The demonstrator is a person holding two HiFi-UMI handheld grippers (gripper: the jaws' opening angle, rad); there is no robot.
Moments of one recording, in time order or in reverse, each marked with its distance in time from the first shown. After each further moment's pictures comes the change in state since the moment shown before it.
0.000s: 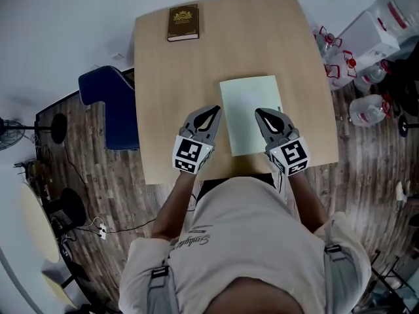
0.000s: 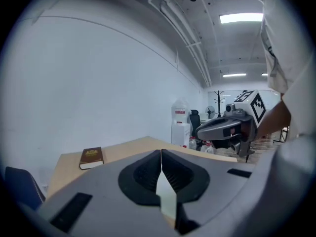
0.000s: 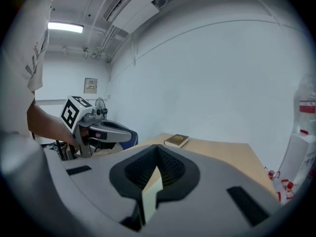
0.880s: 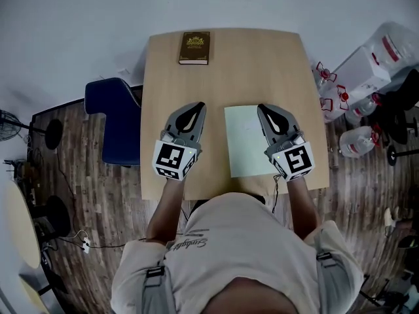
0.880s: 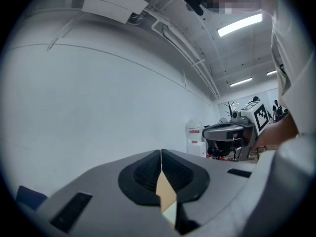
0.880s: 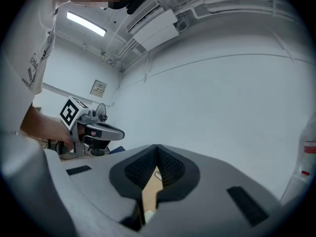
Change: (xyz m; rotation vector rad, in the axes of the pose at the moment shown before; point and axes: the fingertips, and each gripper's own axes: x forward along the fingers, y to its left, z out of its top) left arm -0.065 0.074 0.109 0.030 -0.243 0.152; right arm 0.019 0.006 0.139 -0.225 -0.237 -0.028
